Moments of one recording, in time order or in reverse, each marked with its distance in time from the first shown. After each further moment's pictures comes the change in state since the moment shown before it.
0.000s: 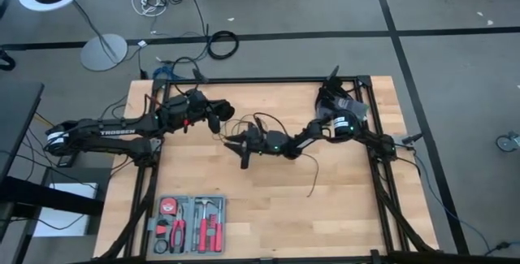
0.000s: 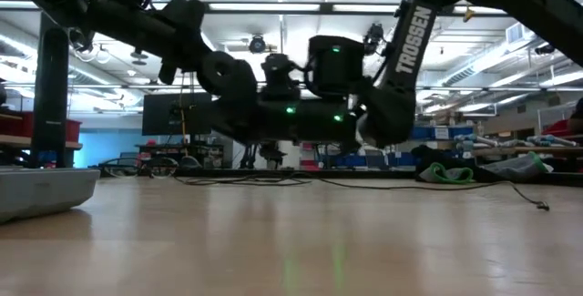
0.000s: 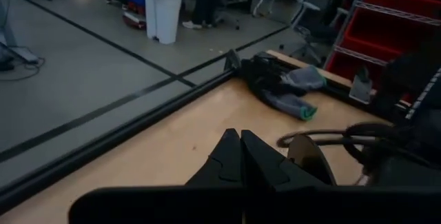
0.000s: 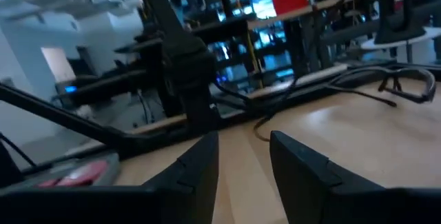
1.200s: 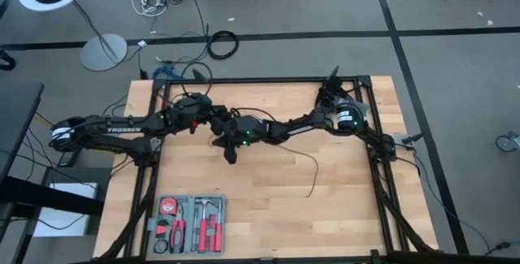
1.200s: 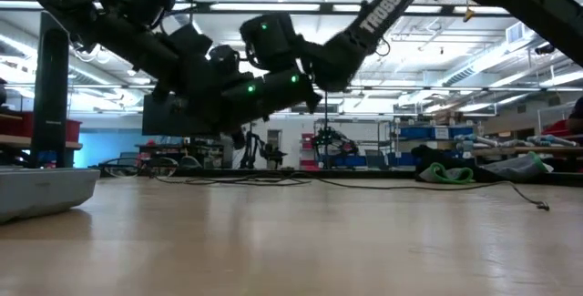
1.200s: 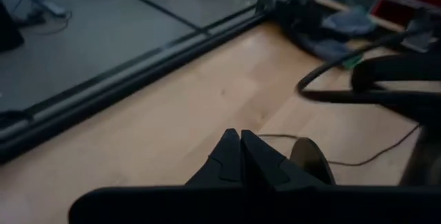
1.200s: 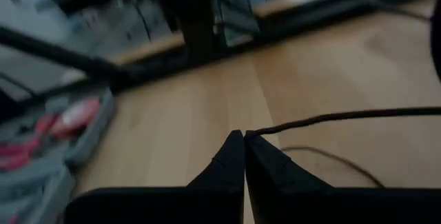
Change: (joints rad) left arm 0.001 0.098 0.002 -0.128 -0.047 -0.032; right arm -0.056 -0.060 0.352 -0.825 -0.245 -0.009
